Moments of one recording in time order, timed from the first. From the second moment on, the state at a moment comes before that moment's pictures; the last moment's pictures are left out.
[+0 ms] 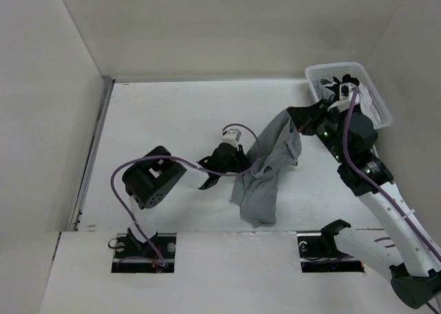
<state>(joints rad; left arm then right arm) -0.83 1.88 0.78 0.63 -0.09 -0.64 0.44 0.87 1.03 -0.17 0.03 0.62</state>
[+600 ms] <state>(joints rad) -1.19 0.77 0.85 -0.10 -0.54 -0.68 0.57 0.67 1.11 -0.28 0.09 0.61</state>
